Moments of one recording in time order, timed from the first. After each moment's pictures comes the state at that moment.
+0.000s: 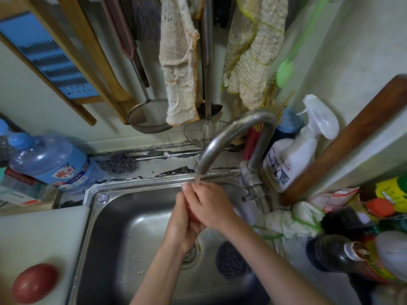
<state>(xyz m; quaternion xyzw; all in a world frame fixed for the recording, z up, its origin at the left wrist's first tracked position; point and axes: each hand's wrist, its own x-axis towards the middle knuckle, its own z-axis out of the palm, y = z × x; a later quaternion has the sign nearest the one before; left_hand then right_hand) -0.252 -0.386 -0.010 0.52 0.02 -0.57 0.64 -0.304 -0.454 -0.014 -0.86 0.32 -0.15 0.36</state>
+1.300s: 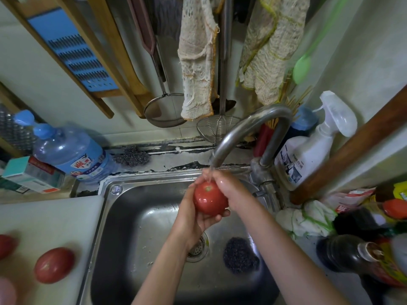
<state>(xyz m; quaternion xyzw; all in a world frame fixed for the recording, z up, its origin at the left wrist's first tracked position) -0.245 -0.377 0.003 0.56 0.03 -0.59 0.59 -0.294 -0.472 0.006 -0.56 0.45 -0.05 0.69</state>
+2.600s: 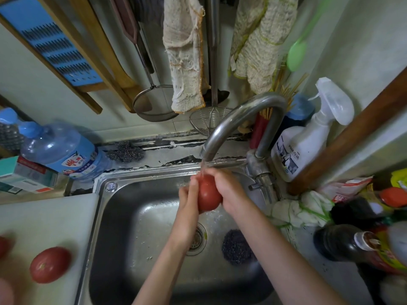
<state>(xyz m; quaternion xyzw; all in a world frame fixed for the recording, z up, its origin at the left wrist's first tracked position) -0.259 -0.370 -0.008 0.66 -0.14 -0.44 0.59 -0.300 -0.465 0.002 -0.46 0.52 -0.10 0.71</state>
